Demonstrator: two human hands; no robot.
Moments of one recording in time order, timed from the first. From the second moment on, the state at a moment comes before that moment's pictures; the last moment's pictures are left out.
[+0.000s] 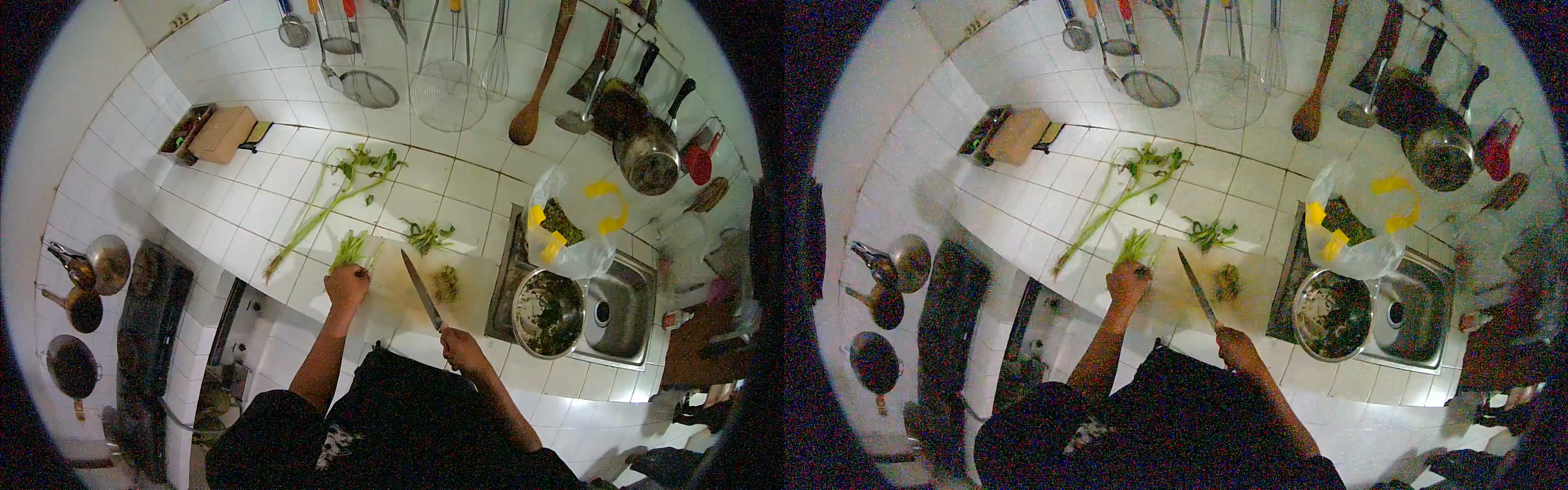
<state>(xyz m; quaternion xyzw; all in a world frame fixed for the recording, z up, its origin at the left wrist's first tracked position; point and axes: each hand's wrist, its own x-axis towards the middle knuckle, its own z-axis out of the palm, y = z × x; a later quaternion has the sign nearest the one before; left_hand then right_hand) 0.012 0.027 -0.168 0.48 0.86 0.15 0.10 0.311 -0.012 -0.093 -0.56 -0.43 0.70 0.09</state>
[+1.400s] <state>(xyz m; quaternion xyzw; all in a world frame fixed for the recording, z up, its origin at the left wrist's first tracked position) 0.038 0.057 -0.181 0.67 0.69 0.25 0.16 0.263 -0.022 -0.136 -0.69 -0.62 0.38 0.03</state>
